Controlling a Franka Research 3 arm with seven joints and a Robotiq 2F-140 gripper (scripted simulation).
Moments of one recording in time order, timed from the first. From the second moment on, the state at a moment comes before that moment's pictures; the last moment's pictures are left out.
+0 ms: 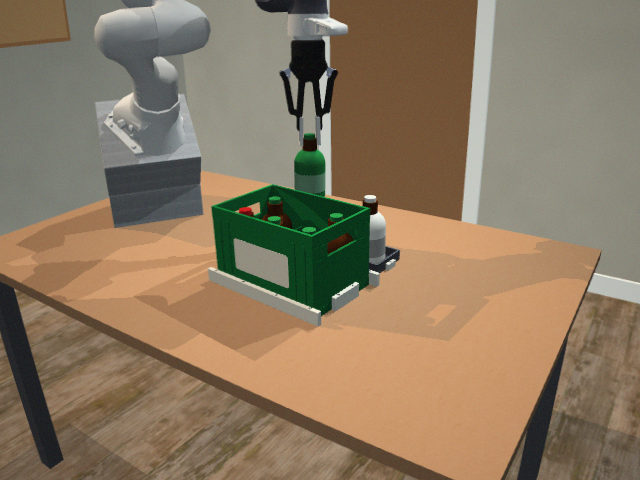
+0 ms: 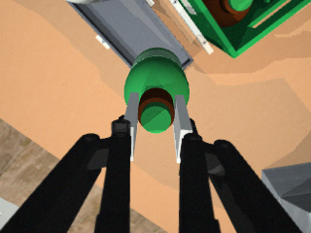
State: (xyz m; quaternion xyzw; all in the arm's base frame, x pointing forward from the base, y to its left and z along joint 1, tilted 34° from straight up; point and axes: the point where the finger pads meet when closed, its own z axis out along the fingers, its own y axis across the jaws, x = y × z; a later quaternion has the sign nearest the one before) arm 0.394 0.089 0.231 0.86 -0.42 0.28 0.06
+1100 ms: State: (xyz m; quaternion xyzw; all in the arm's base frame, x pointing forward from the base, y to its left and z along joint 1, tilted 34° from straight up) arm 0.392 0.089 0.231 0.86 -0.42 0.28 0.06
